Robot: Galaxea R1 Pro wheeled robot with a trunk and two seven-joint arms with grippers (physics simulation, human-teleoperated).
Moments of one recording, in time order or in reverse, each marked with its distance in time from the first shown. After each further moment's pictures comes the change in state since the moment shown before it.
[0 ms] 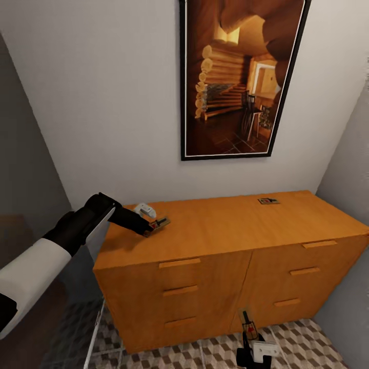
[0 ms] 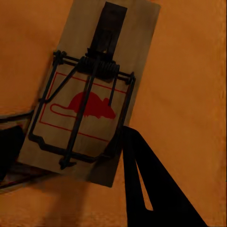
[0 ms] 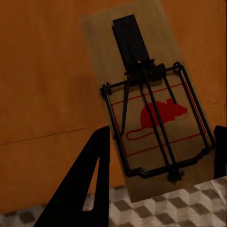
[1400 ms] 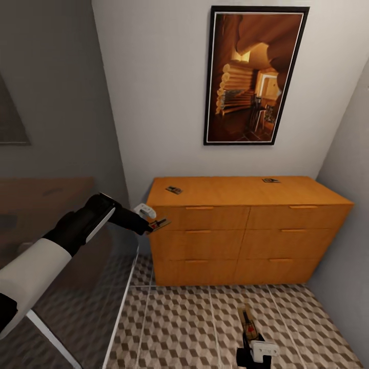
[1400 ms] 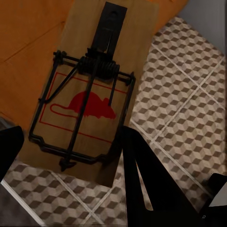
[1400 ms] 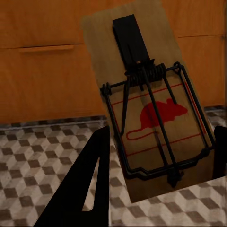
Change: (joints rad) left arm 0.000 -0.001 -0.001 0.007 -0.001 0.000 0.000; right arm 0.000 0.000 0.000 0.000 0.000 -0.002 0.000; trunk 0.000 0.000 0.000
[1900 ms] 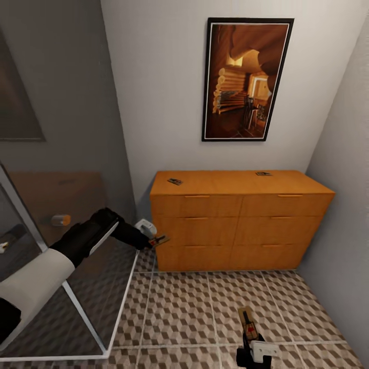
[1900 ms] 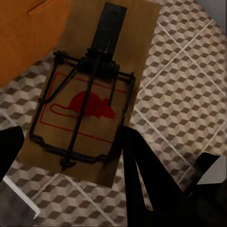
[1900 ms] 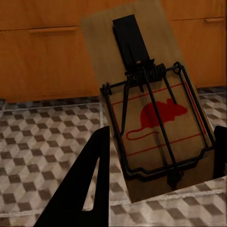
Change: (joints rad) left arm 0.058 -0.015 -0.044 0.084 0.000 -0.016 0.000; right arm 0.001 0.000 0.000 0.000 0.000 0.000 0.000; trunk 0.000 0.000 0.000
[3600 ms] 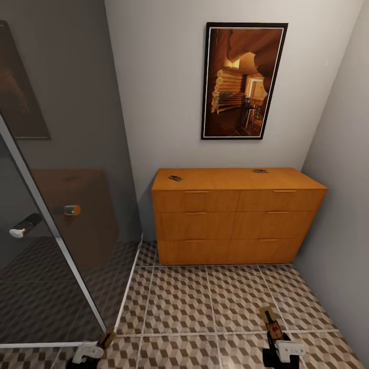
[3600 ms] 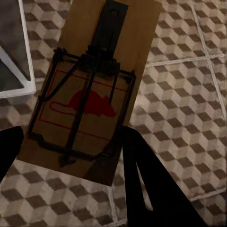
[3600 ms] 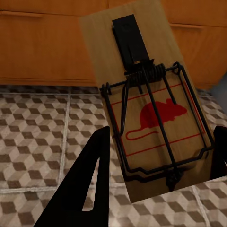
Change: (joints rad) left arm 0.538 -0.040 -0.029 0.942 0.523 -1.226 0.329; right arm 0.000 -0.145 0.000 0.000 0.004 0.006 0.042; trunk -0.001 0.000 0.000
